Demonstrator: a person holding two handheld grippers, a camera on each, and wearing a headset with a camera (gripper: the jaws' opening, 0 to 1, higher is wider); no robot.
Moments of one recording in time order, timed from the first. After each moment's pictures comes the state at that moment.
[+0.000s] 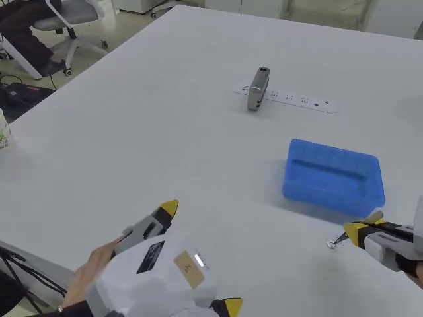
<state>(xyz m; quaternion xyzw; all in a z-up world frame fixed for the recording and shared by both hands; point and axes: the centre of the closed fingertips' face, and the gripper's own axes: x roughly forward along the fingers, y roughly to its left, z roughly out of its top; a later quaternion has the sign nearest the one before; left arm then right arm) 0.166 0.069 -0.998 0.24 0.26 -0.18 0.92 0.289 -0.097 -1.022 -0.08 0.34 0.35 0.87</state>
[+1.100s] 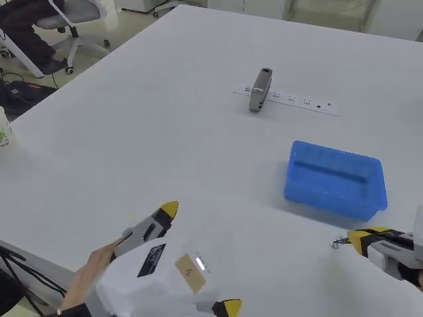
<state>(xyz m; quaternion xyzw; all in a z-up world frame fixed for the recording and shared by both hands) 0.167 0.072 -0.999 0.24 0.27 -0.17 0.92 0.288 -0.105 -1.029 -0.11 0.35 0.34 0.86</state>
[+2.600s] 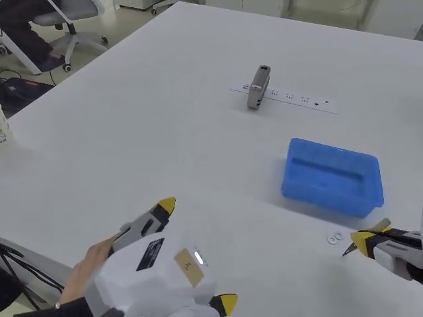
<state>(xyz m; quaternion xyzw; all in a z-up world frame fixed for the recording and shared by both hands) 0.166 0.072 -1.000 0.25 0.27 -0.17 0.92 0.282 -0.114 -1.027 -0.13 0.36 0.37 0.85</state>
